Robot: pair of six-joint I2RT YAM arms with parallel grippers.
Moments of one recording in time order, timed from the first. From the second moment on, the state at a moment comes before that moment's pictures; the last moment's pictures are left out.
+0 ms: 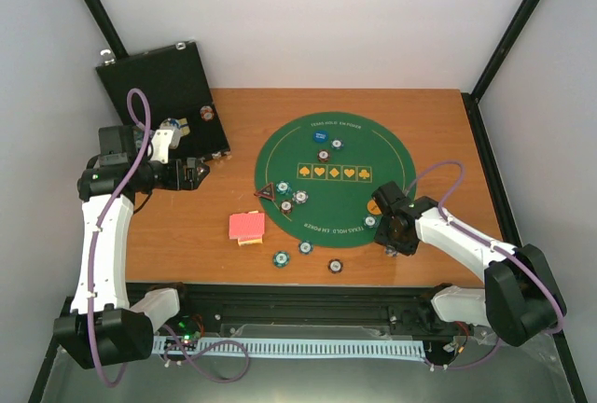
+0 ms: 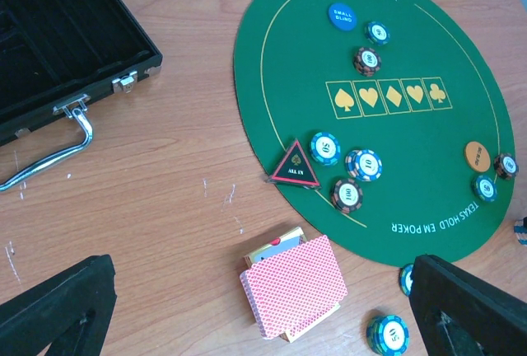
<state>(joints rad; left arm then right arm) 0.18 1.07 1.17 -1.00 0.55 0.13 0.48 1.25 0.65 -0.82 0.12 0.88</state>
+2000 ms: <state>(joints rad) 0.18 1.14 1.12 -0.96 0.54 0.13 0.32 2.35 2.04 -0.95 0.01 0.52</state>
